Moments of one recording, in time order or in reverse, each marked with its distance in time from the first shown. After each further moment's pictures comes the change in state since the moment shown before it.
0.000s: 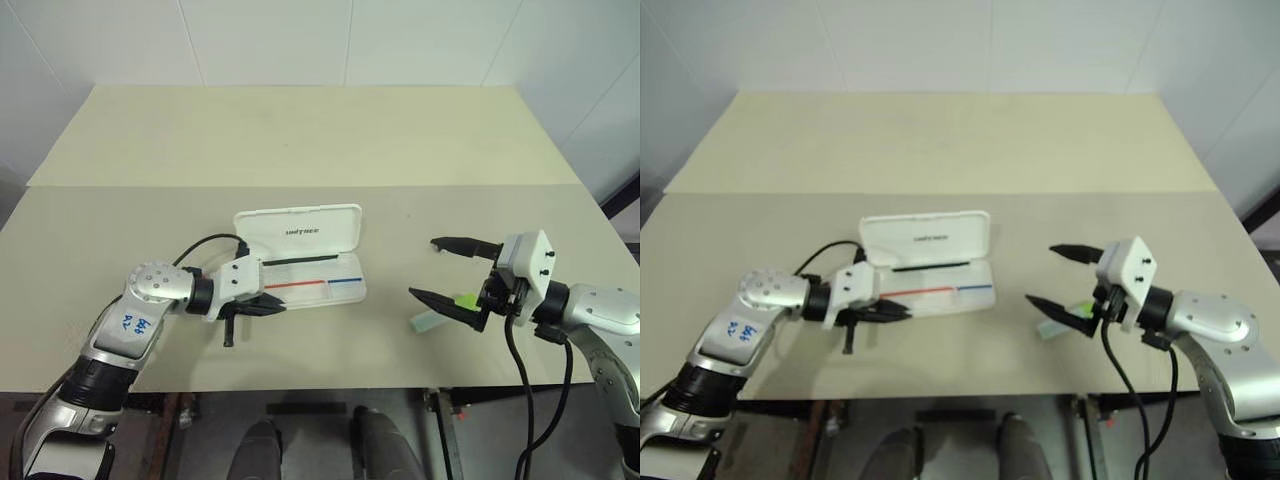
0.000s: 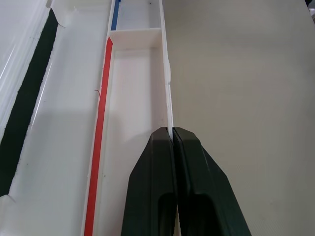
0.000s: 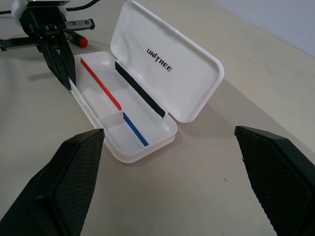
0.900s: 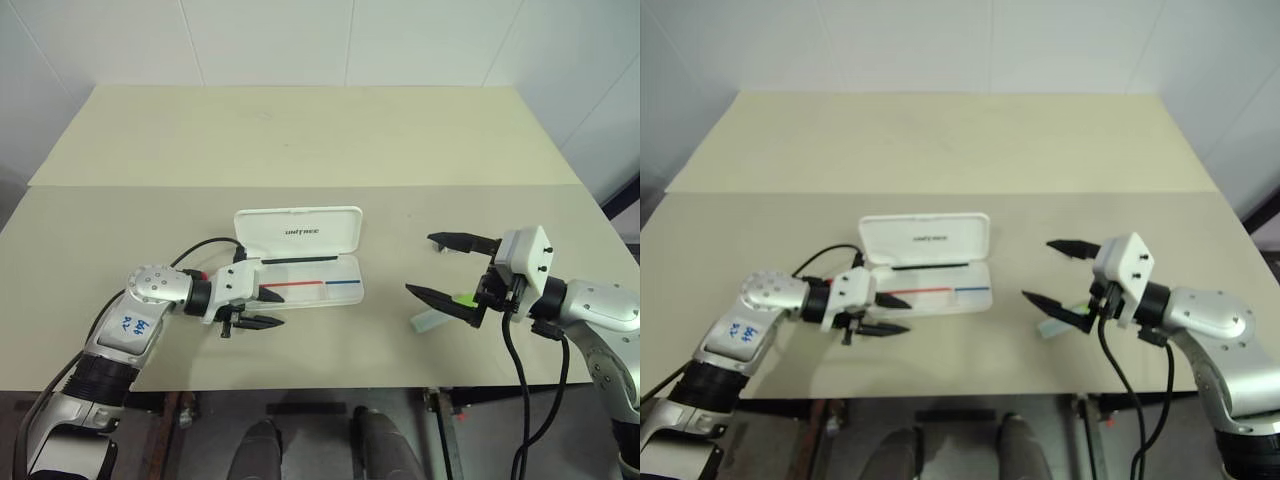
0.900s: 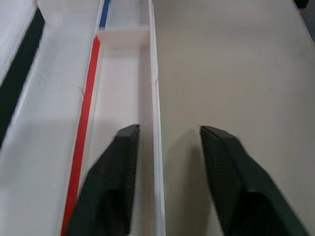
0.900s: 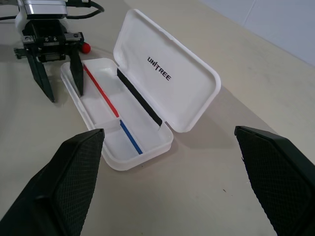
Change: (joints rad) left arm -0.015 -0.011 -0.005 0.109 -0.040 -0.152 -0.059; right arm -0.030 0.006 0.030 0.002 0.002 0.000 -0.007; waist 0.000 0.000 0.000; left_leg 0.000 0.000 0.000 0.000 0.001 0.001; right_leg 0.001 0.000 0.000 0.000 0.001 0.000
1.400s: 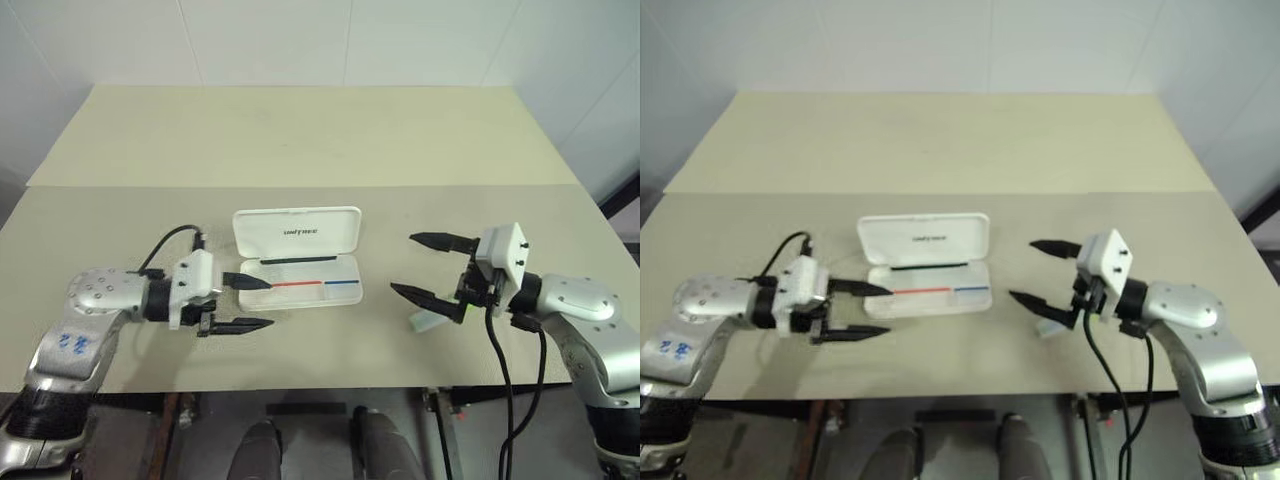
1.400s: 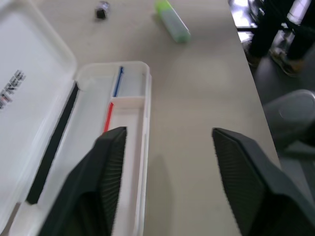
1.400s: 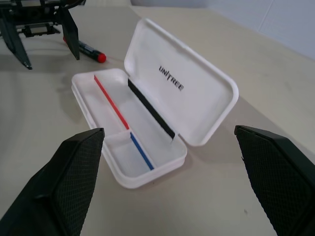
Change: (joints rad) left arm 0.232 0.093 0.287 -0.317 -0.248 0.155 0.043; right arm -0.097 0.064 0.086 0.093 -0.008 -0.030 0.037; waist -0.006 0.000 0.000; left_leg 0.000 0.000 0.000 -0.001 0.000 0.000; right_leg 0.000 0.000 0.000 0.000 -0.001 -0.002
